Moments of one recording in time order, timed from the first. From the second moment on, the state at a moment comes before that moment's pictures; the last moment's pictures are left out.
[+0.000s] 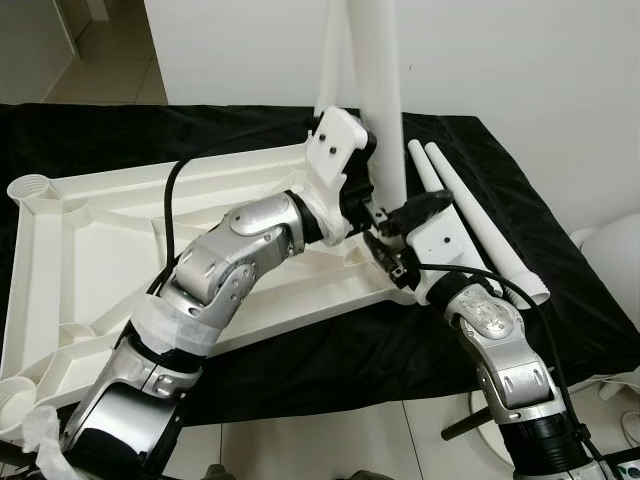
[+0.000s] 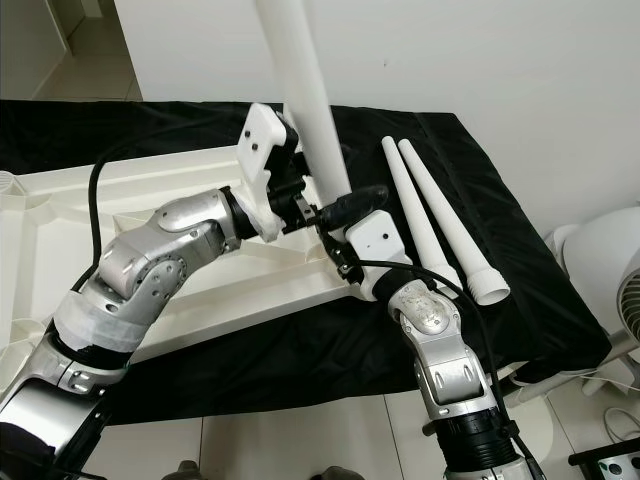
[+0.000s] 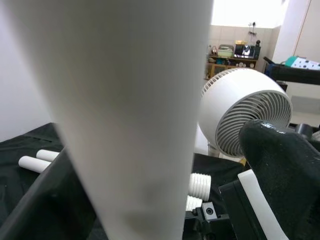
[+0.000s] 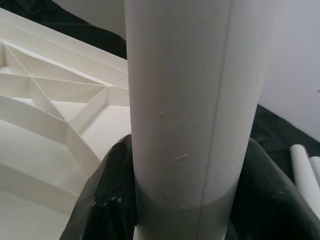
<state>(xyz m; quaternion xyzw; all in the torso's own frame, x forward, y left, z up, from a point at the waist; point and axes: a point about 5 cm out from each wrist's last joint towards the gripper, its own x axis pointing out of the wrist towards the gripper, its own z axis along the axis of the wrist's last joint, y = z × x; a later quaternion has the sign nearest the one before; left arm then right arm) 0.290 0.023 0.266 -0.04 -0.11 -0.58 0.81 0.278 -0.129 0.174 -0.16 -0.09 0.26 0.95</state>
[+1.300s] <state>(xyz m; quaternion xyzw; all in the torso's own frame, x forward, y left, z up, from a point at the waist) 0.303 0.026 0.301 -0.10 -0.11 -0.58 0.80 0.280 -0.133 0.183 -0.11 -0.09 0.27 0.95</state>
